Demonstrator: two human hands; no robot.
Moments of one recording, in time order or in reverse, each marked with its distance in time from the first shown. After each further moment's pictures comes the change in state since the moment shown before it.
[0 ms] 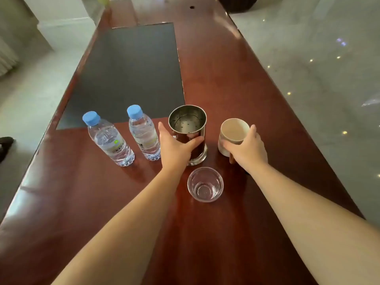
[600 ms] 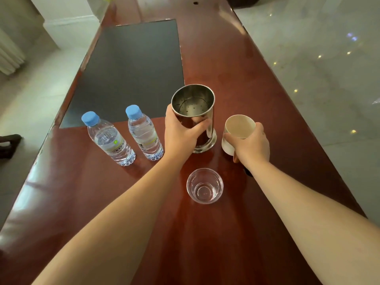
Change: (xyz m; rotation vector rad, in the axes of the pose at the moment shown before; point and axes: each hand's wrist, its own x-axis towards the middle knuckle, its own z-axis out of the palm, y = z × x) left_hand 0.010 0.036 0.008 -0.106 0.035 0.309; right_hand 0.003 -0.009 -0.007 0.192 0.079 0.048
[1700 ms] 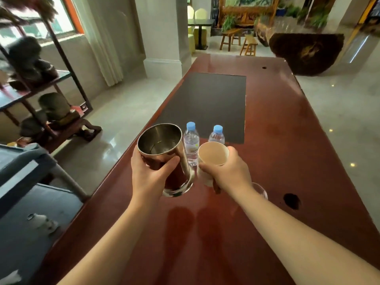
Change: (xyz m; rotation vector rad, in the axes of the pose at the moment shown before) left_hand -0.170 0.054 -0.249 -0.154 0.485 0.045; right_hand -0.215 -0.132 0.001 0.086 -0.391 -0.469
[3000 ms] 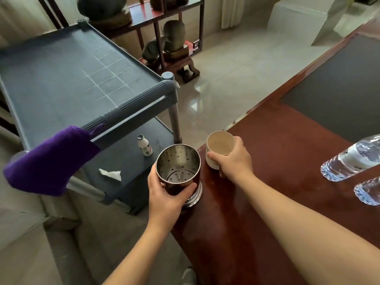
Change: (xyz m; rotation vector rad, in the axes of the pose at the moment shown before) left_hand -0.050 -0.143 -0.258 0.238 0.512 -0.303; right_hand -0.017 -0.081 0.352 -0.094 -0.521 -0.193
